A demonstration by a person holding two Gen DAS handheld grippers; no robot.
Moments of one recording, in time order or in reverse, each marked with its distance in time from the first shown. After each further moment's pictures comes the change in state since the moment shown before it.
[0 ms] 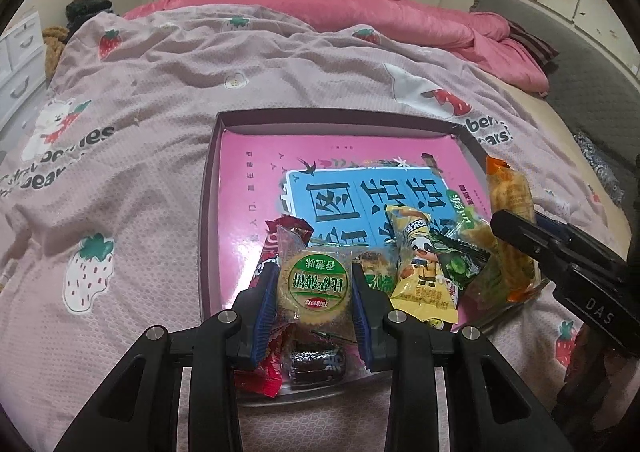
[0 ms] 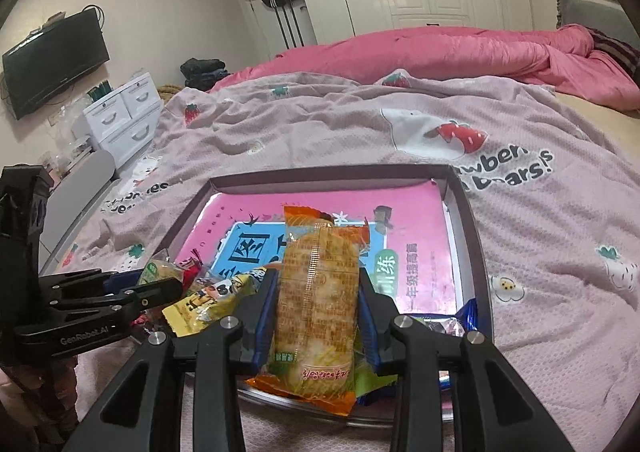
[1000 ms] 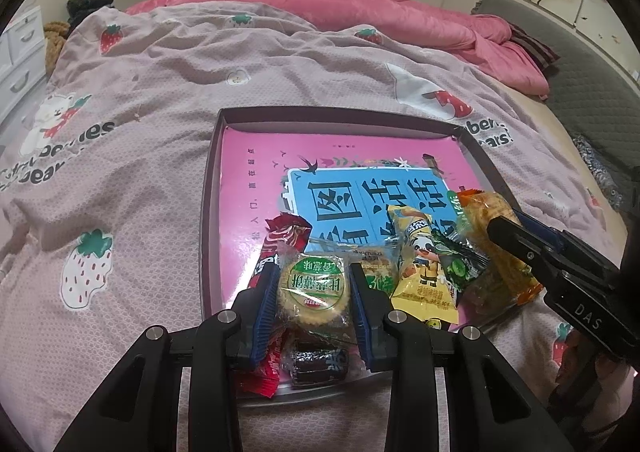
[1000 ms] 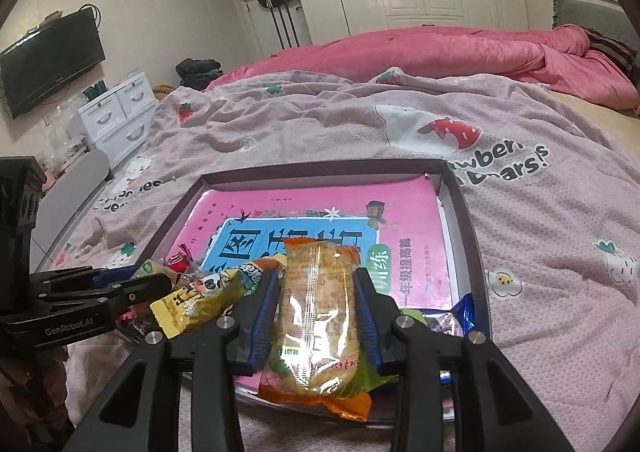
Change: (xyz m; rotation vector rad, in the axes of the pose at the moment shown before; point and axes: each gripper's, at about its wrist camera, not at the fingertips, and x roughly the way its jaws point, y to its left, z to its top) left arm 0.002 0.004 -0.001 -0.016 0.004 -0.009; right arm 0.001 -0.001 -0.004 -0.006 -0.014 -0.017
